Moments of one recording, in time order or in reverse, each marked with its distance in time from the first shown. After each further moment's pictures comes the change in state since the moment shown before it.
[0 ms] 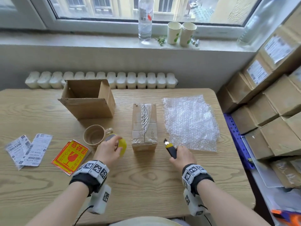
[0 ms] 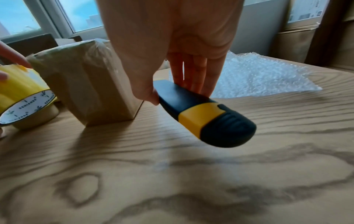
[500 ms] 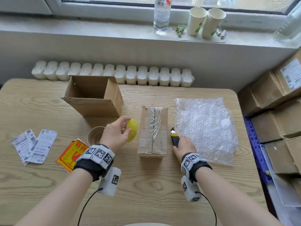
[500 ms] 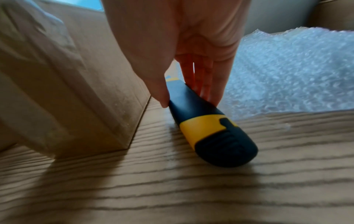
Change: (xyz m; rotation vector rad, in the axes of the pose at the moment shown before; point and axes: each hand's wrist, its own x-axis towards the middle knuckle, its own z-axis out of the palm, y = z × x) left_hand 0.065 0.029 -0.029 -0.171 0.111 -0.006; right_hand 0.083 -0.037 -0.014 0.044 -0.040 0.040
